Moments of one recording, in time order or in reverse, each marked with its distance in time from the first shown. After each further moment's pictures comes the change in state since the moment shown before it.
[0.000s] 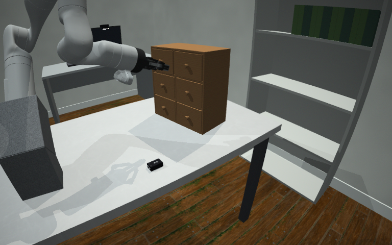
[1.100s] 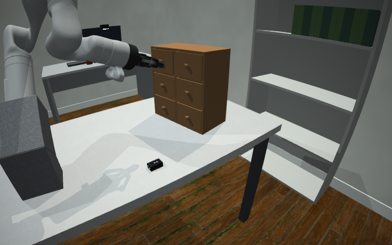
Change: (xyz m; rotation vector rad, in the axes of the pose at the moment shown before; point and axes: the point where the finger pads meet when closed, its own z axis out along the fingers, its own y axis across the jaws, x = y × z) arm -0.003 -0.005 -0.030 0.015 0.013 0.008
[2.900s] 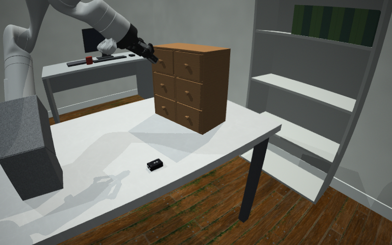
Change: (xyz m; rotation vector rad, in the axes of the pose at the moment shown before) arm -0.015 -0.001 -0.032 0.003 0.337 0.010
